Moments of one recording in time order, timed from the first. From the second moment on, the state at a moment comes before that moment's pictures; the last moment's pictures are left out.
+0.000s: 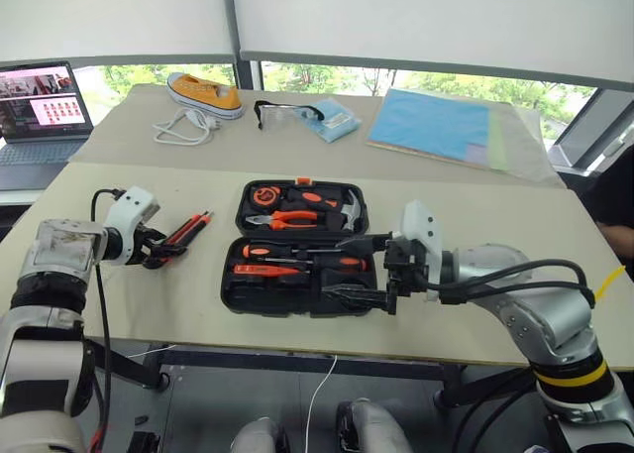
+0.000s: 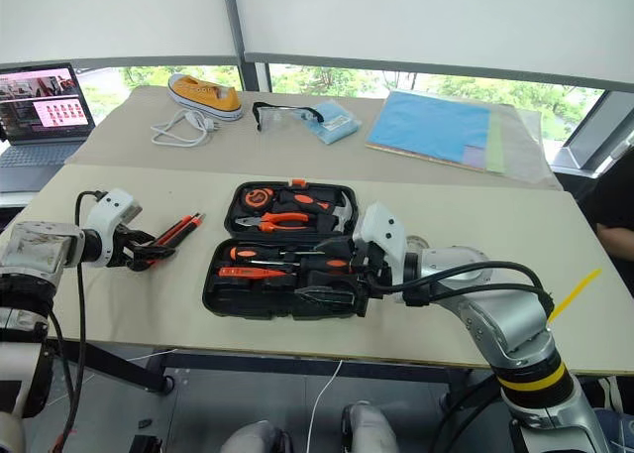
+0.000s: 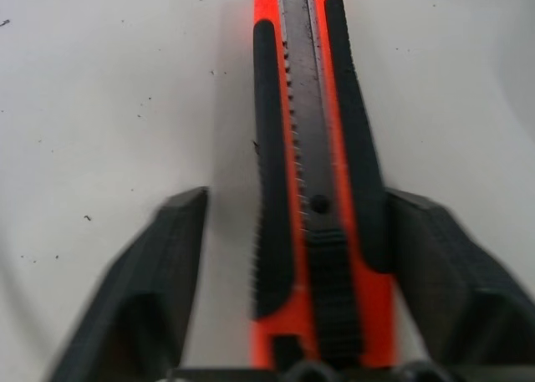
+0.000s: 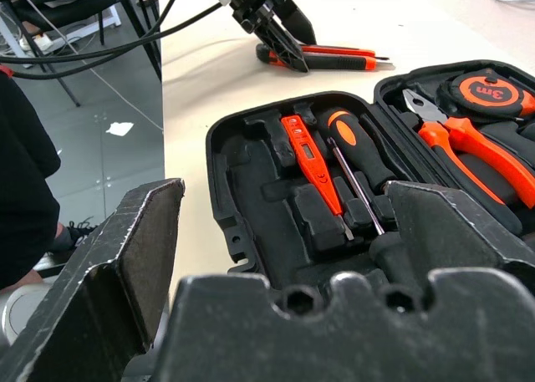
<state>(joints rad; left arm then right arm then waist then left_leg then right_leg) -0.81 0.86 -0.09 0.81 -0.06 0.44 -1.03 -0.48 -0.65 0.14 -0.50 0.61 0.77 0.83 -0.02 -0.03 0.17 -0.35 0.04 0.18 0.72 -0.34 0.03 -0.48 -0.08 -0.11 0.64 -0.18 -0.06</state>
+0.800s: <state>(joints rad) -0.67 0.81 -0.26 0.11 -0.22 0.33 -1.50 -0.32 -0.77 0.03 -0.64 0.68 0.83 0.78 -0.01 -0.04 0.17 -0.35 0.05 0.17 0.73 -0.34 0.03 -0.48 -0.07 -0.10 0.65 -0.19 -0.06</state>
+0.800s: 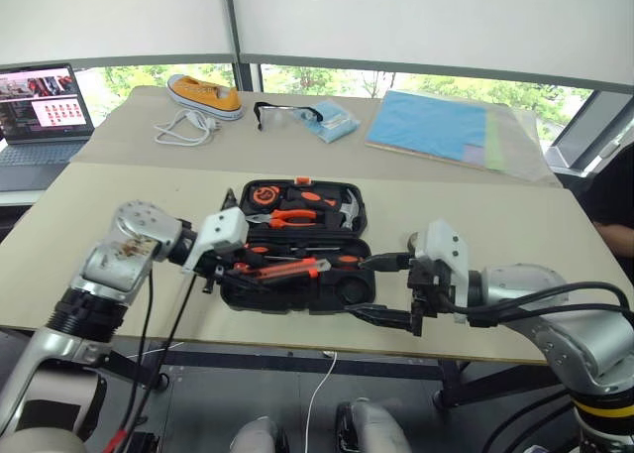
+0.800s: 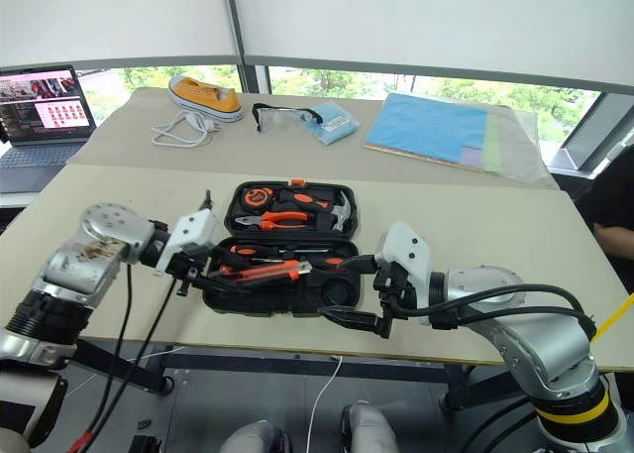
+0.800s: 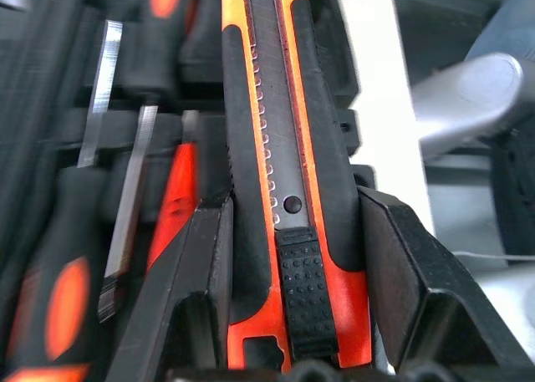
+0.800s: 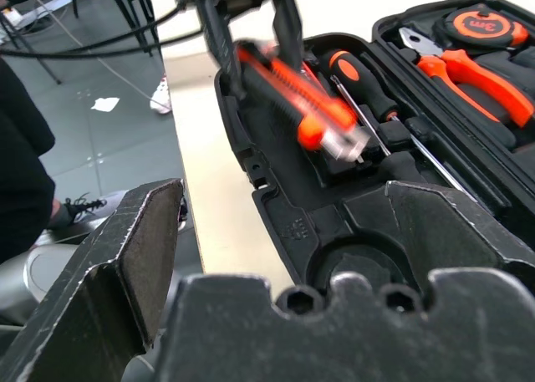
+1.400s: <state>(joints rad) -0.73 0.77 -0.31 0.21 -0.17 0.27 -1.58 -0.26 -0.76 0.03 -0.68 0.67 0.84 0.71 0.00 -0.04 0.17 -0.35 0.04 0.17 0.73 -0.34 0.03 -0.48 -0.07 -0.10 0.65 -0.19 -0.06</state>
